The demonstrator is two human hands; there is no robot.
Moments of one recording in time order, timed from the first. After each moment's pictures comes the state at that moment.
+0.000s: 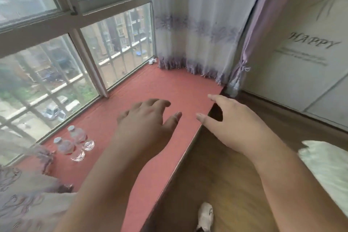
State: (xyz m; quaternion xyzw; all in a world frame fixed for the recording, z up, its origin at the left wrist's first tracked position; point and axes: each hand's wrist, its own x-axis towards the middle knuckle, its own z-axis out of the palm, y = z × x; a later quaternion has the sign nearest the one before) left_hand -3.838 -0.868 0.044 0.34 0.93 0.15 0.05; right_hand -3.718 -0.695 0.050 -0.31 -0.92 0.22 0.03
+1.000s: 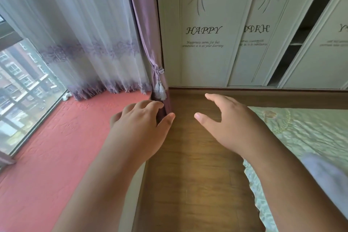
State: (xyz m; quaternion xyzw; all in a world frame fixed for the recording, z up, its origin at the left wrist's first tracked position) left_hand -3.685 -0.621 0.064 0.54 0.84 0.12 0.03; right_hand -3.493 -0.518 0.054 -0.48 -0.84 0.19 0.18
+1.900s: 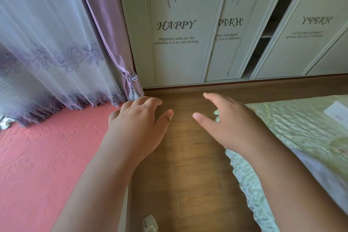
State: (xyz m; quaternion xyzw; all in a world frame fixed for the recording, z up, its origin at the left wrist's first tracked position) left_hand -3.785 -0.430 0.039 0.61 0.78 0.12 0.07; right_hand -3.579 -0.374 0.049 -0.58 -0.79 0.17 0.14
